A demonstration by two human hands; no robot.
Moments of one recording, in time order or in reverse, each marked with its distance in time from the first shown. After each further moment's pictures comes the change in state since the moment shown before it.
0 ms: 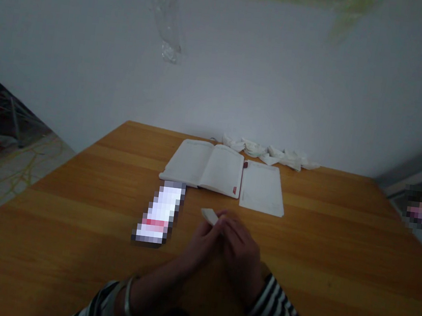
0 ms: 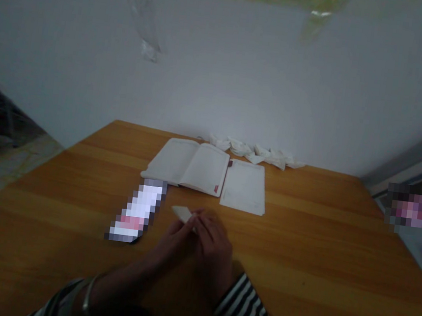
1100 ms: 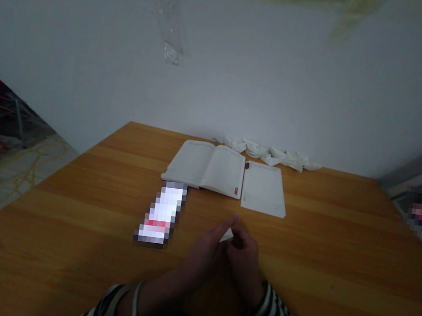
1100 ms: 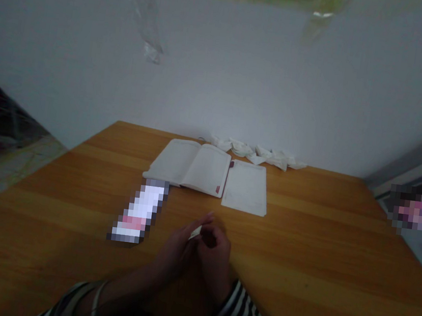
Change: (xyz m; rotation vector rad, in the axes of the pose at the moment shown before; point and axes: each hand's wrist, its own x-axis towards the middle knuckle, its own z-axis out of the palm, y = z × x) left_hand -0.017 -0.002 -0.003 0.573 -0.168 0.373; right_hand -0.001 -0.011 0.014 0.638 0.144 0.619
